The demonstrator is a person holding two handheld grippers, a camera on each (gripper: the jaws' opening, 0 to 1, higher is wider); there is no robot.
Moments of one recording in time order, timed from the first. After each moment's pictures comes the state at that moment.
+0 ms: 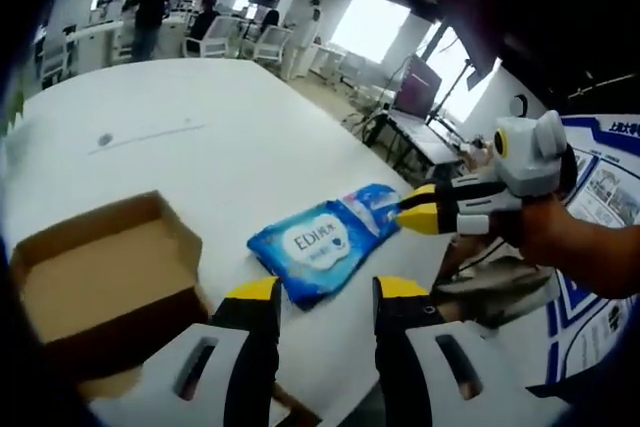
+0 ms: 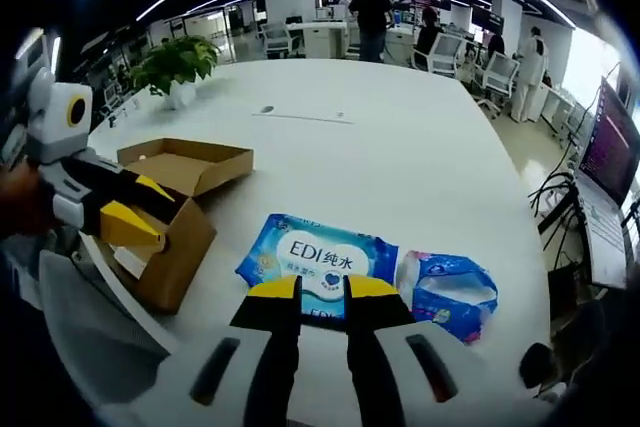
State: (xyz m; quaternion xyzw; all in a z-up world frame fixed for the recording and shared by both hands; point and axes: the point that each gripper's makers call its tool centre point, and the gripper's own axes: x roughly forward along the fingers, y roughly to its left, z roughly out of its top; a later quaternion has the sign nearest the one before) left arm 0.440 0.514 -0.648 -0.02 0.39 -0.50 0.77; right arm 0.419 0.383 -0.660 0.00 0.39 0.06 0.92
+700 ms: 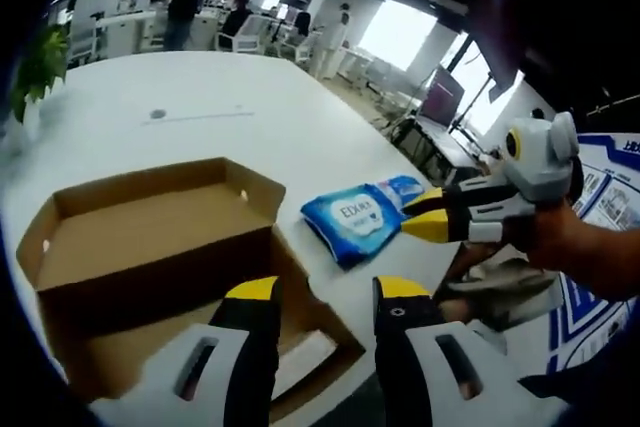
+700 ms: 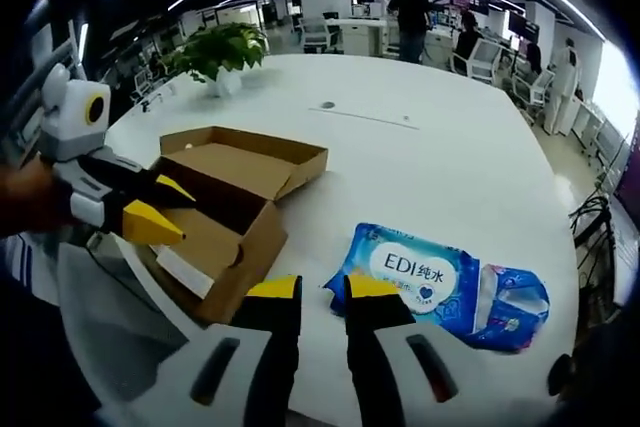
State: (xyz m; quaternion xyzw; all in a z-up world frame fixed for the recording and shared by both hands) left arm 0.439 0.598 -0.651 -0.05 0.40 -0.45 0.79; right arm 0.425 0.484 -0.659 -0.01 0.40 0.13 0.91
